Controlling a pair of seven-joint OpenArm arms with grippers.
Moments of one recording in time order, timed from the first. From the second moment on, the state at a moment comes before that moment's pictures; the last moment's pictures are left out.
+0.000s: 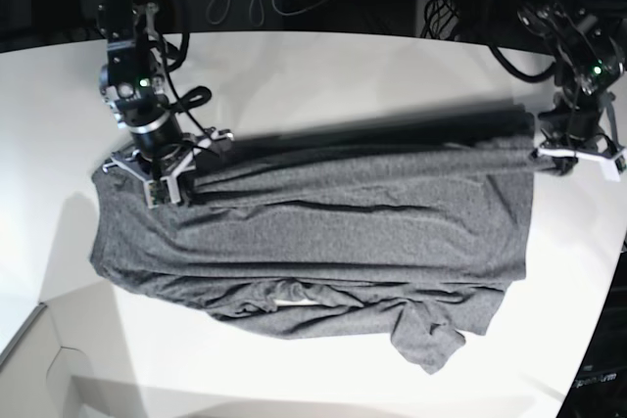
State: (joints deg) left arm 5.8 -1.3 -39.9 102.3 -18.8 -7.0 48.0; right arm -9.5 8.1 -0.1 93.7 -0.3 8.8 -23.8
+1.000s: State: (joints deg) left arm 5.6 -2.5 -39.8 88.7 -18.6 -6.9 47.7; right arm -7.2 7.4 -2.1 91.9 -0.3 8.8 -23.9
